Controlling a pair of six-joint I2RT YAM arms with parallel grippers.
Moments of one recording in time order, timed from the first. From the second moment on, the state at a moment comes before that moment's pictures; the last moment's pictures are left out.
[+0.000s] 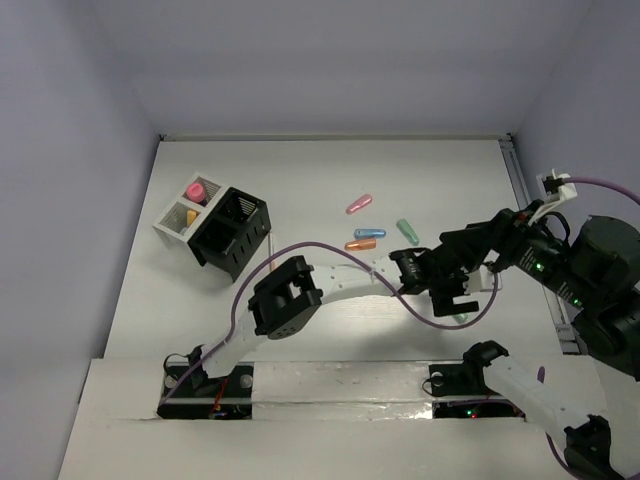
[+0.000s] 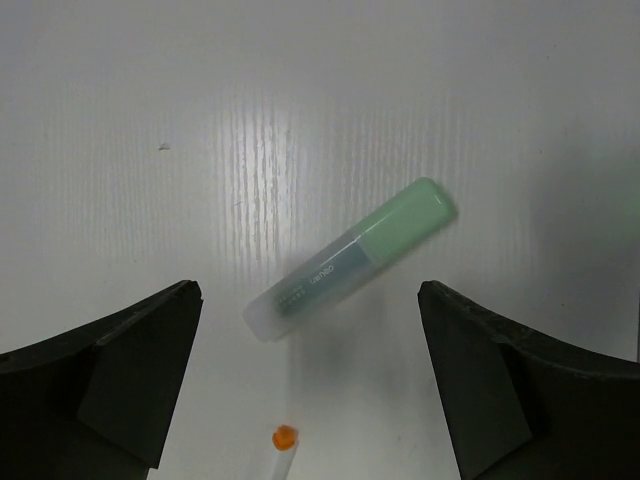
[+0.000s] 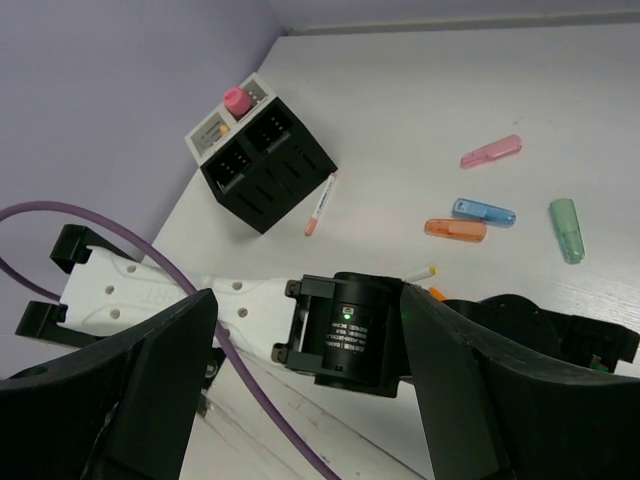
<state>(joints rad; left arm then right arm) -1.25 2.26 1.88 -0.31 0.14 0.32 0.41 0.73 1.49 -0.93 -0.24 0.44</state>
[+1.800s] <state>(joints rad) -1.05 2.03 1.74 -0.04 0.13 0.11 0.41 0.33 1.11 -0.42 -0.02 0.42</state>
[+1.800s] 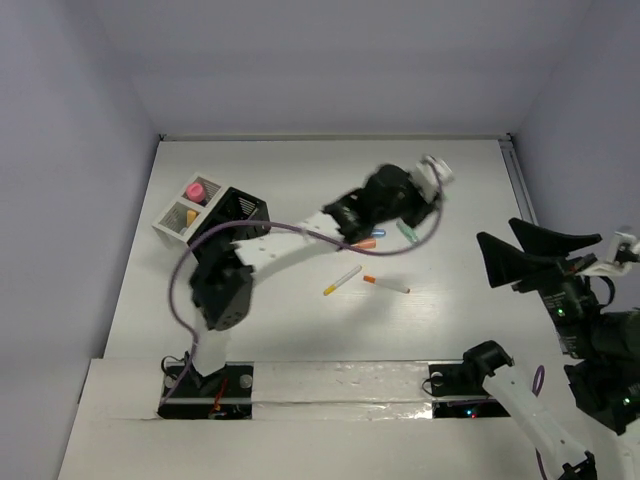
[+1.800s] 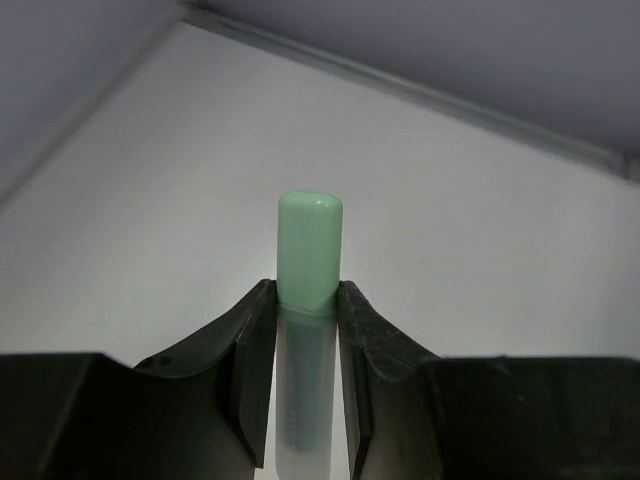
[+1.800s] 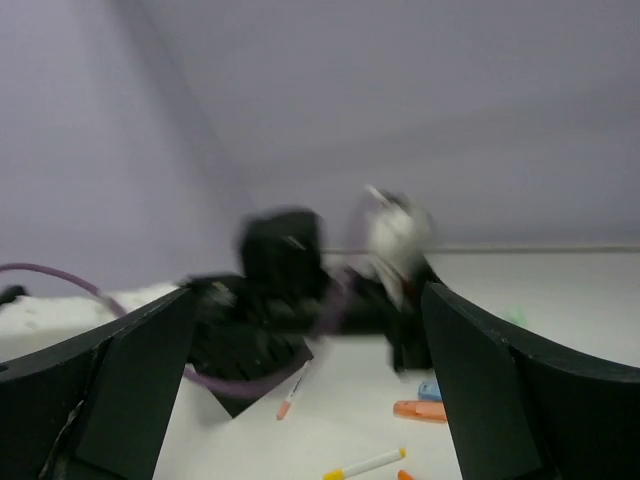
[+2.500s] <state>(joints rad) -0.21 0.97 0.92 0.03 -0.46 -0.46 0.41 0.37 0.44 -0.12 -0.23 0.59</state>
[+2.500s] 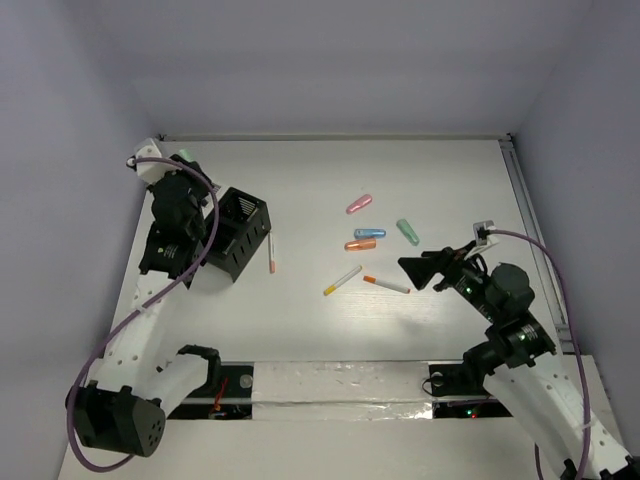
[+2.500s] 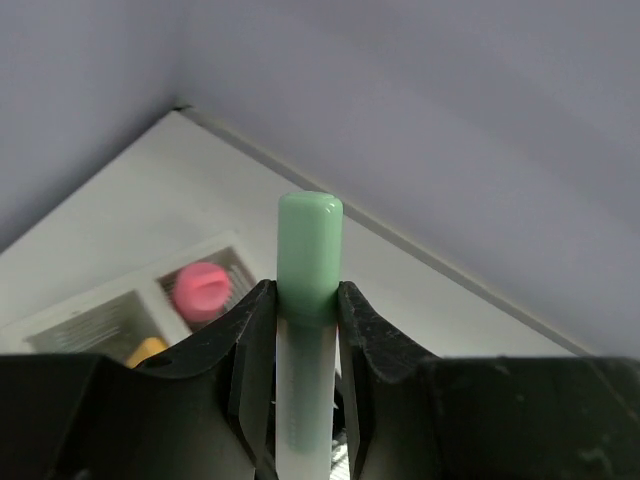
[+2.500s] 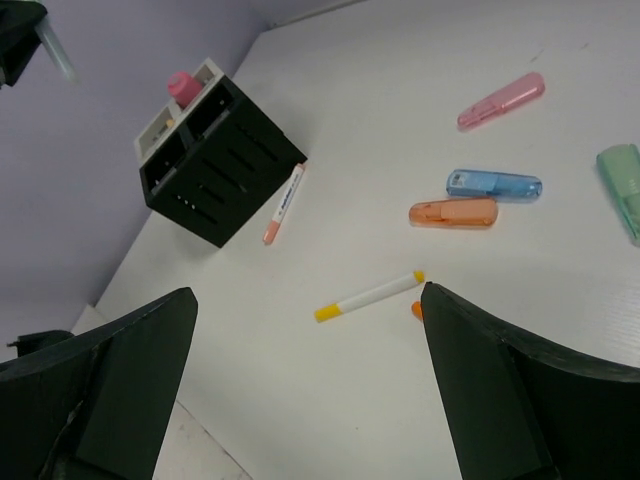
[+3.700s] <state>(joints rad) -0.03 1.33 0.79 0.25 -0.78 -0.23 0.41 0.32 0.37 -0.07 -0.30 0.60</state>
